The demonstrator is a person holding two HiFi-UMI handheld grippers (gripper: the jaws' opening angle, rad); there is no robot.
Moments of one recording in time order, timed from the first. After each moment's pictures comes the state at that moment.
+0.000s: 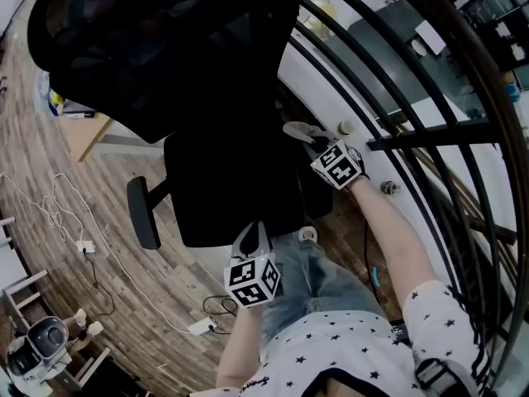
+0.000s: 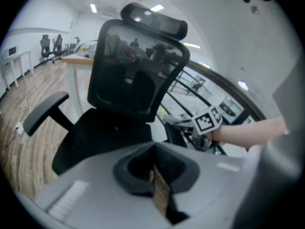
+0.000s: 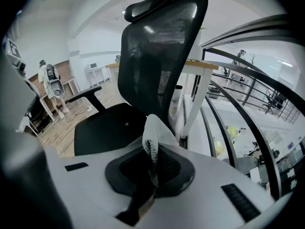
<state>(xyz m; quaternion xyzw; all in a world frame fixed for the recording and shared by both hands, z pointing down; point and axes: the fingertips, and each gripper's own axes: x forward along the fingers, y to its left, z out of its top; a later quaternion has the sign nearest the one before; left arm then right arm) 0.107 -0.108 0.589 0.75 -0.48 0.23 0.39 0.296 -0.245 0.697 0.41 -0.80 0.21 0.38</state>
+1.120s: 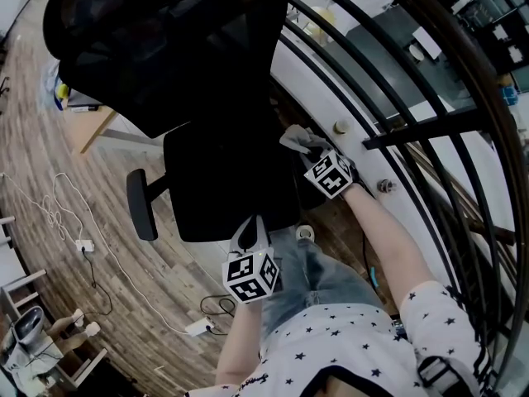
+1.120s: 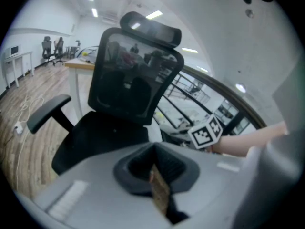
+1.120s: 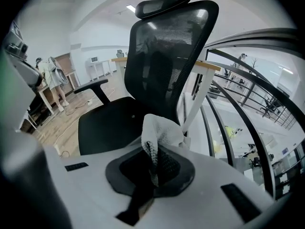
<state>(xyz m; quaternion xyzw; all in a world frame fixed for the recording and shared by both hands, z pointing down) 0.110 -0.092 0.568 0.76 -0.49 0.20 0.38 0.283 -0.196 0.693 0.41 -0.79 0.20 0.42</state>
